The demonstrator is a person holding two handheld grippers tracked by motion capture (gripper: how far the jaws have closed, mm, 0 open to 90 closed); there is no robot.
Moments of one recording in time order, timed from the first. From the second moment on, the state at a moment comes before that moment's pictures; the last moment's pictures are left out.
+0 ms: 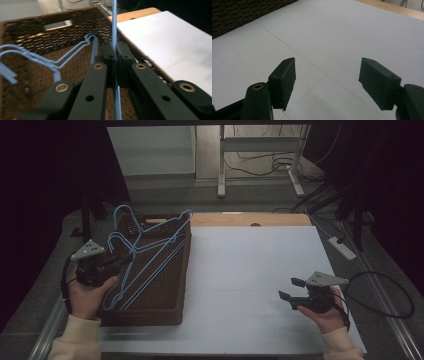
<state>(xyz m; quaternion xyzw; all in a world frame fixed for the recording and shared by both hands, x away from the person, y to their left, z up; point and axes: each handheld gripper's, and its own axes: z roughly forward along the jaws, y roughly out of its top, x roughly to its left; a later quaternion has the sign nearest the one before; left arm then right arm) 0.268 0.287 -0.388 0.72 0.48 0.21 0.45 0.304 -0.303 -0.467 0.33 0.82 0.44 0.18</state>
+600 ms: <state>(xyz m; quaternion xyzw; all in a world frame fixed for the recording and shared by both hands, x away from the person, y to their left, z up) 0.289 0.293 -0.405 0.73 0.50 0.20 0.42 0.304 -0.303 -0.467 0.33 0.82 0.44 0.18</state>
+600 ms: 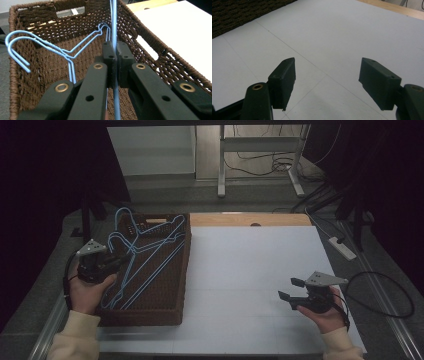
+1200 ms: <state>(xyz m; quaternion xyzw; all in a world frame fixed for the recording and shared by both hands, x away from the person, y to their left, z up) 0.317 0.284 -0.442 0.76 0.51 0.16 0.37 0.304 -0.302 -0.467 0.33 0.82 0.44 0.18</state>
